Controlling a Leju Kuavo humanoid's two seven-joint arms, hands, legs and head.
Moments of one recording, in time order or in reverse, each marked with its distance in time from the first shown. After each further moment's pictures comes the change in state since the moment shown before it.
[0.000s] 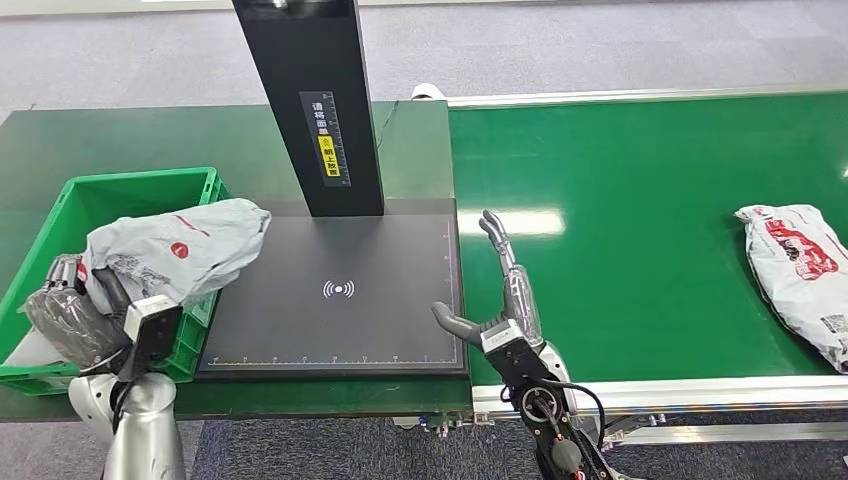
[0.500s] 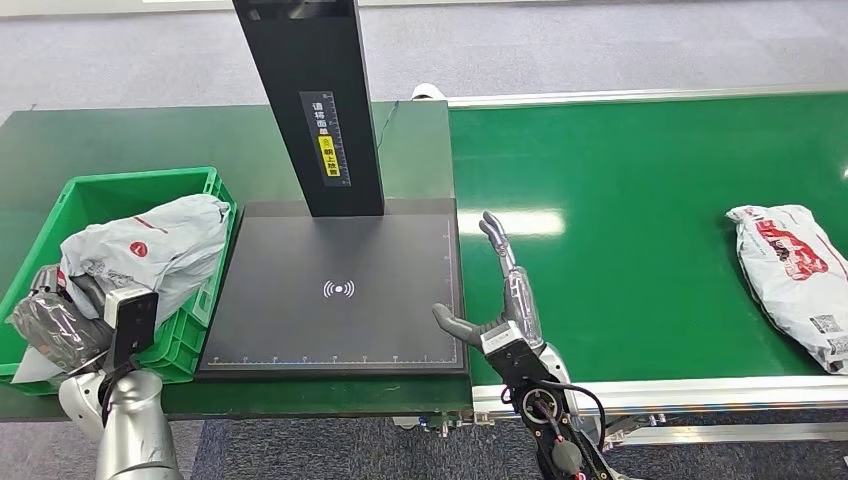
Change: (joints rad) left arm -0.083 0.021 0.163 0.145 -0.017 0.000 -0.001; right arm 0.004 -0.002 0.000 0.000 0.001 0.001 0.000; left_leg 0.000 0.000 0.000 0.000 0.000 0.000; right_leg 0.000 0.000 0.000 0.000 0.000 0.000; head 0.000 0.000
